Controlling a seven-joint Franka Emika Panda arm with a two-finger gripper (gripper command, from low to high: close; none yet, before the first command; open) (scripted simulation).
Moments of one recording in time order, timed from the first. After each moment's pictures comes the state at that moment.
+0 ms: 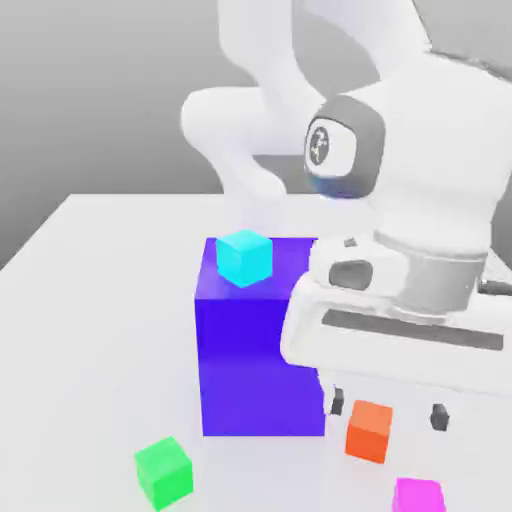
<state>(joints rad) -0.06 0.25 0.32 -2.25 -0.35 2.54 1.41</state>
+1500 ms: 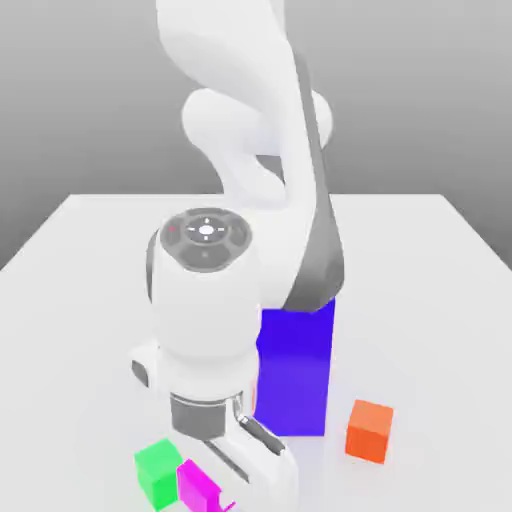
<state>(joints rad) -0.24 0.35 0.13 -2.31 -0.12 2.58 1.64</state>
